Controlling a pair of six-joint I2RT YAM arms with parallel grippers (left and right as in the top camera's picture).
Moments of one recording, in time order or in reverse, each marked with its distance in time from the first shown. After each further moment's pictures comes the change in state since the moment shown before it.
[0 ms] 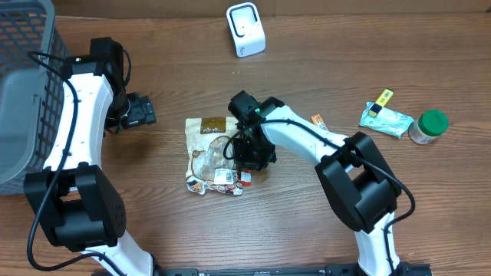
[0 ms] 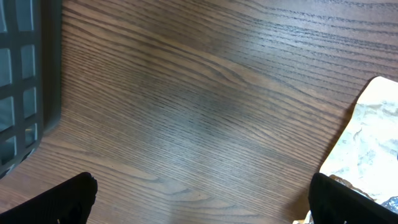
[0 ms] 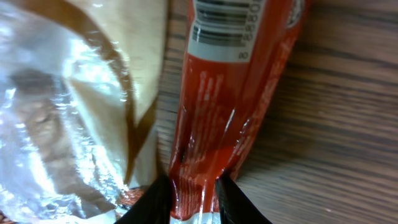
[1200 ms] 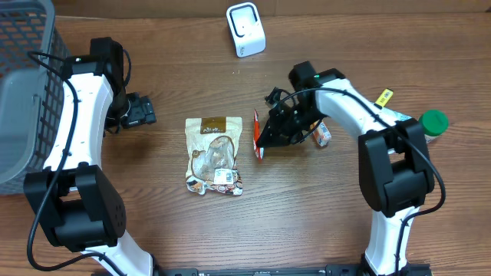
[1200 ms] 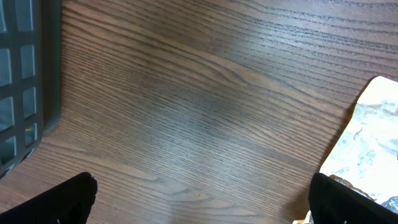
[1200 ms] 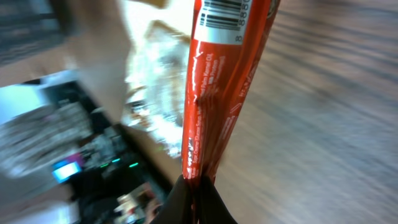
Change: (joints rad) left arm 0.000 0.000 0.000 0.000 0.000 0.000; right arm -0.347 -0.022 0.026 -0.131 -0.580 -0.443
